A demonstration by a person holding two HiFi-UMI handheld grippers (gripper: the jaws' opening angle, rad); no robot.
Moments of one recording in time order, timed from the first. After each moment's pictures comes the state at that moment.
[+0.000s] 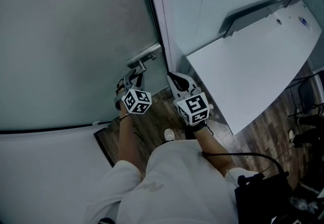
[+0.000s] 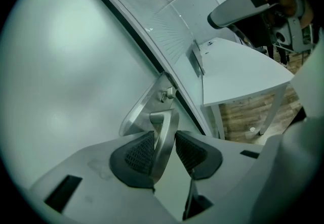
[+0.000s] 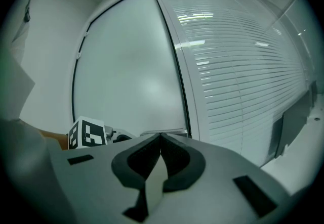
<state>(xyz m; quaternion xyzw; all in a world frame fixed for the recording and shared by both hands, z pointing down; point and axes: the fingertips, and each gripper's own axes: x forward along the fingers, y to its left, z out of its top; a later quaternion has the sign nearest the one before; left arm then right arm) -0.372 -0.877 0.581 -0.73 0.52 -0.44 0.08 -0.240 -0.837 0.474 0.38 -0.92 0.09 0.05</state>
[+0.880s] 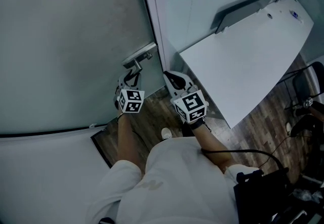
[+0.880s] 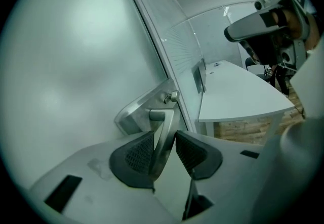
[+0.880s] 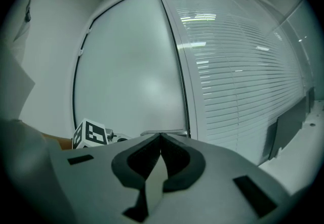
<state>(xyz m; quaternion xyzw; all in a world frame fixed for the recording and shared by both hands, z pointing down) -0.368 -0.862 0.591 -0.78 0.53 -0.33 0.01 -0.237 -0.815 0.472 0.39 -0.91 0.08 0.06</state>
